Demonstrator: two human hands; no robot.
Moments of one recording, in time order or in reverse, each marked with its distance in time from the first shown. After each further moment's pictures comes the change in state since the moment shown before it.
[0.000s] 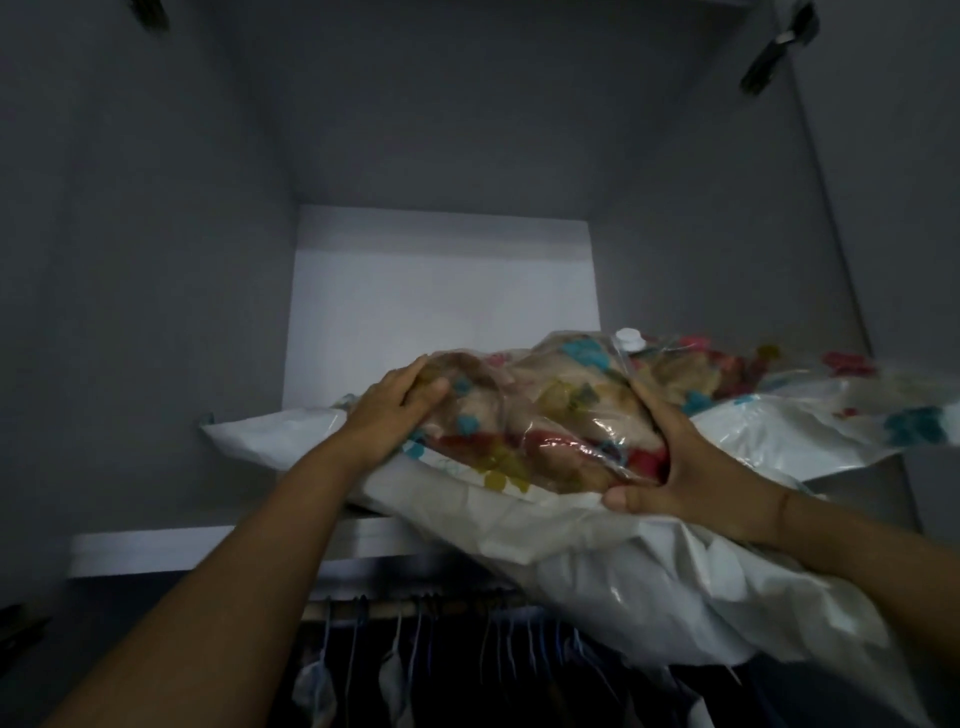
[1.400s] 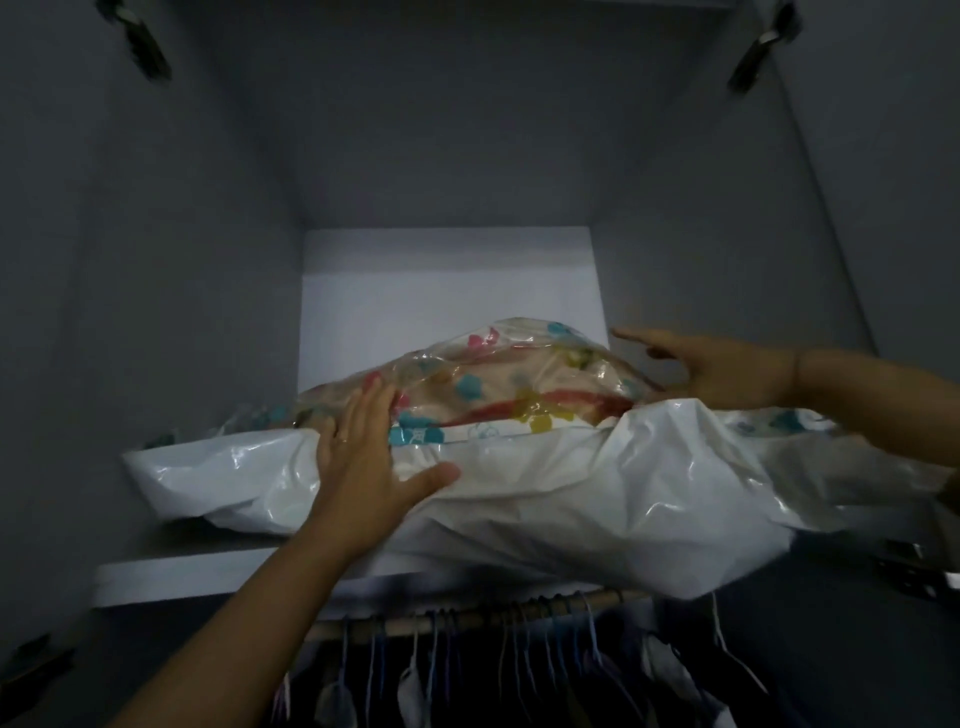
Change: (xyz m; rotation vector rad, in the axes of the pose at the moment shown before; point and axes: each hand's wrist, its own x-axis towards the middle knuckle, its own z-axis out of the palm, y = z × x) left_hand -0.065 0.010 0.000 0.289 0.257 0.089; right_hand 0.034 -0.059 -0.074 -0.248 -0.203 0.241
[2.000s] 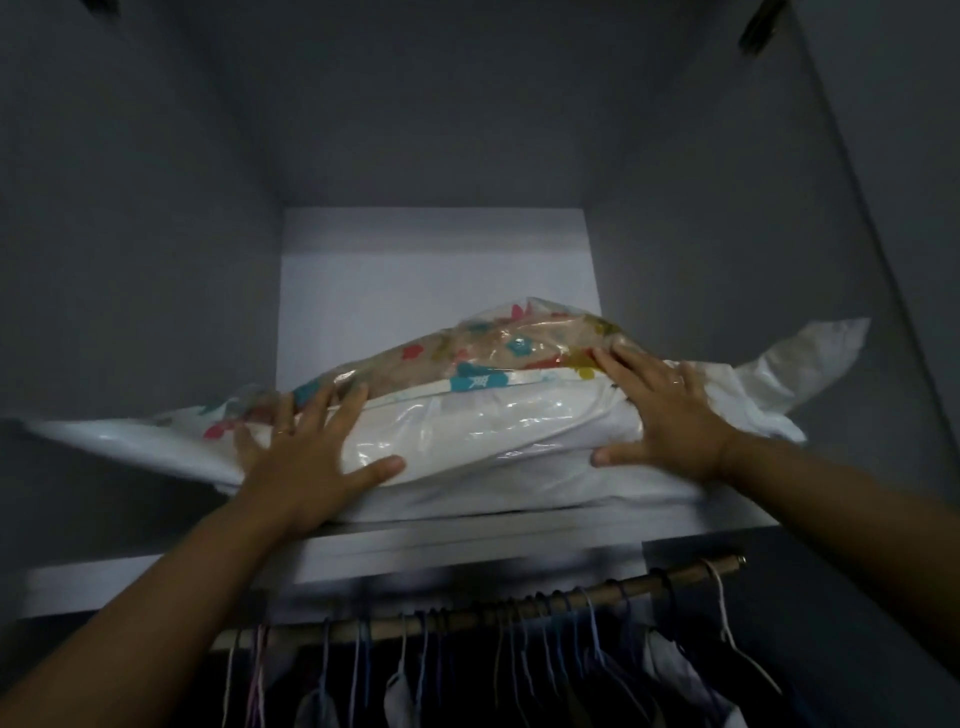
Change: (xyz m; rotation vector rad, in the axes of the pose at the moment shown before) left_hand 0.026 -0.064 0.003 0.475 -0.295 -0.147; right_hand 0.075 0.087 0.093 -0.441 0.271 -0.106
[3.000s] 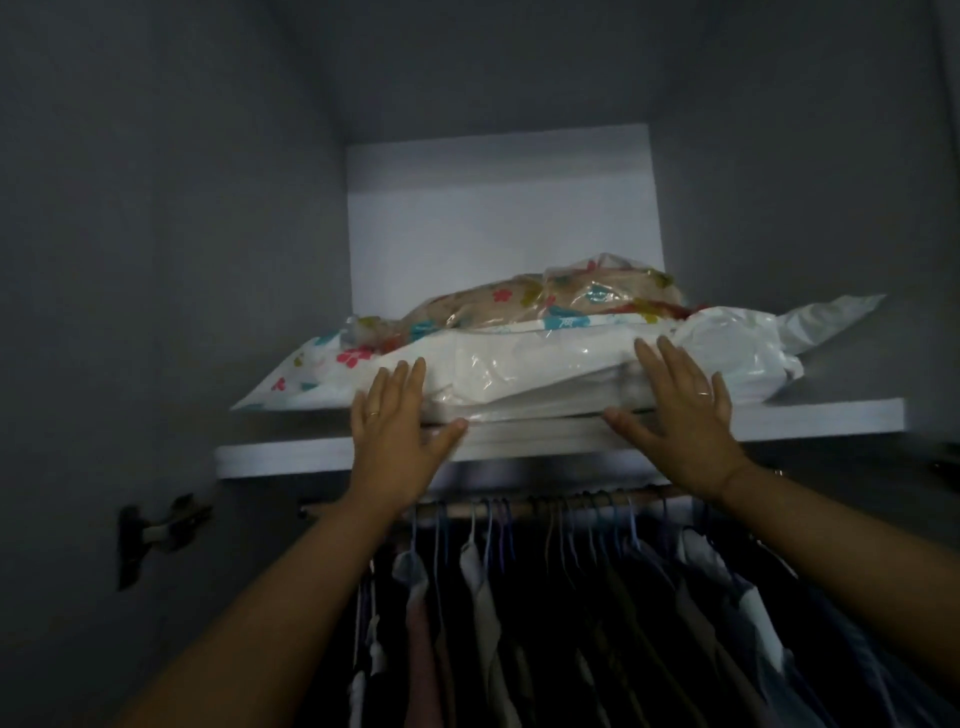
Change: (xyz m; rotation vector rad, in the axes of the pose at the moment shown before) left_hand -0.092 0.029 0.008 -0.249 0.243 -0.002; right_hand -0.077 -0.082 0.032 0.337 0.141 0.181
